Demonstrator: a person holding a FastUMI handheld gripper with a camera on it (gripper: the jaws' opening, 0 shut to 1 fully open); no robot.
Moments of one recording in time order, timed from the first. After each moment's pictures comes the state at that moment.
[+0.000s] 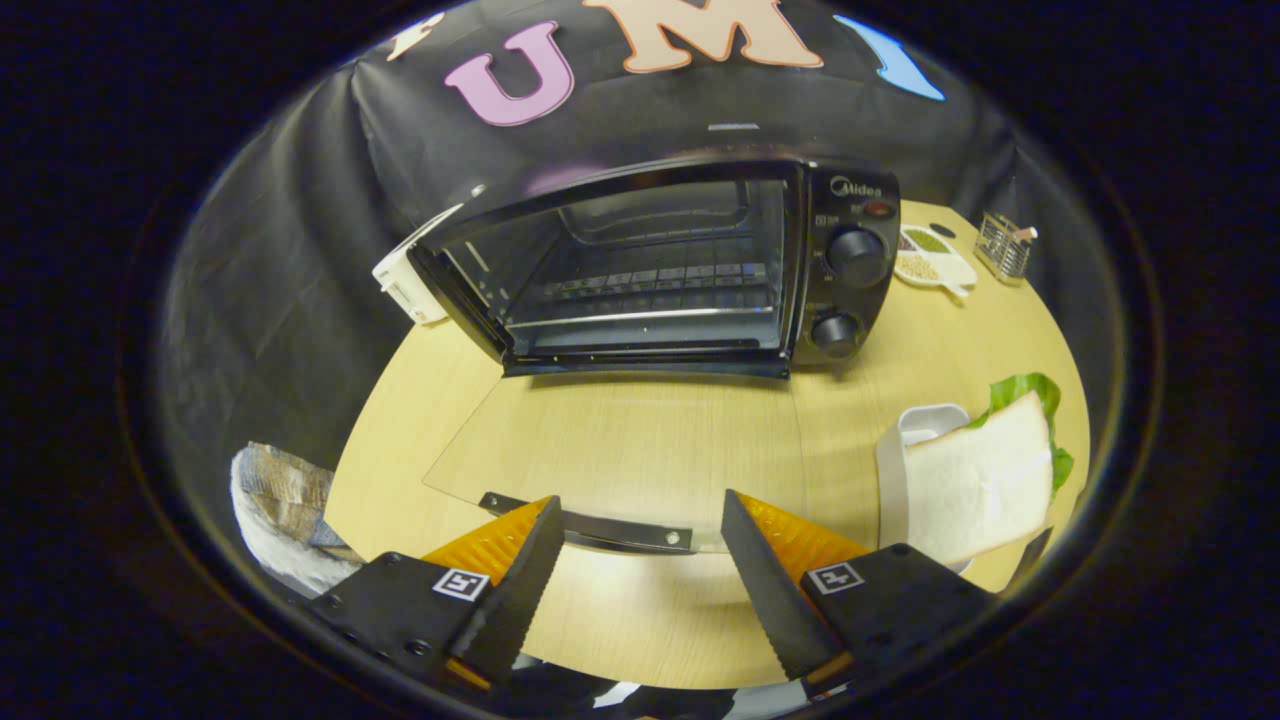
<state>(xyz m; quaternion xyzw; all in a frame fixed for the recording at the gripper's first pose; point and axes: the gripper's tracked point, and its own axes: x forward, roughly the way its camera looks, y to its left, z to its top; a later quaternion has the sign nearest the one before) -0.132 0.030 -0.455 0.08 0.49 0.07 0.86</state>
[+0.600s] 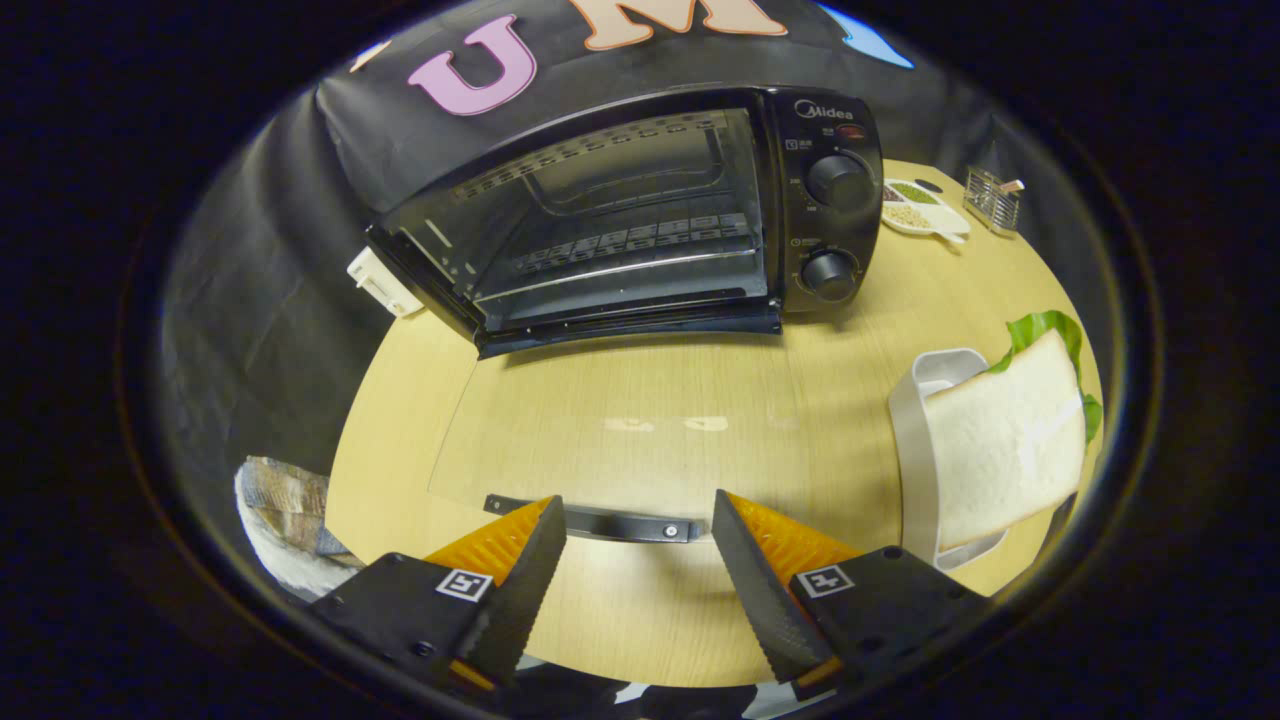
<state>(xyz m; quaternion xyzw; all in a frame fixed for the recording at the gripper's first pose) -0.138 0.026 -0.481 0.10 0.52 0.06 0.85</state>
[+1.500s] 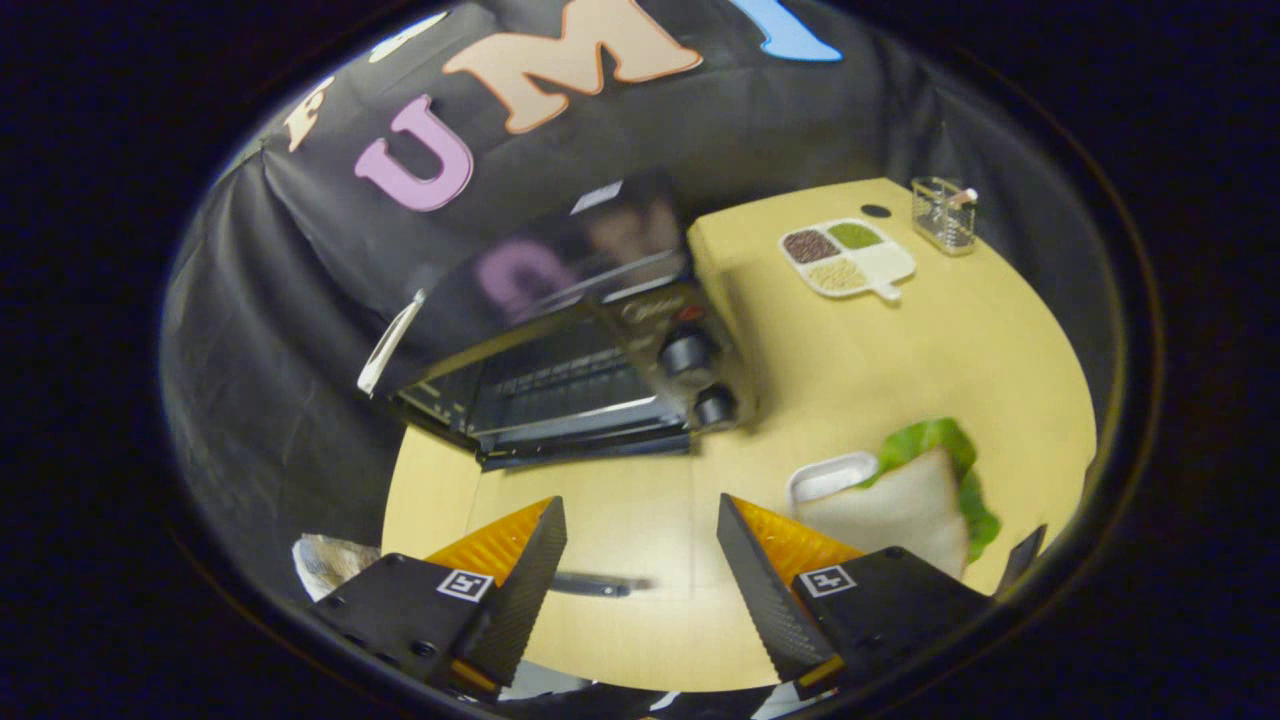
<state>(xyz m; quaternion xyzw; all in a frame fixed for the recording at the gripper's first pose) -0.062 -0.090 -0.389 0.18 0.45 0.01 0.88</state>
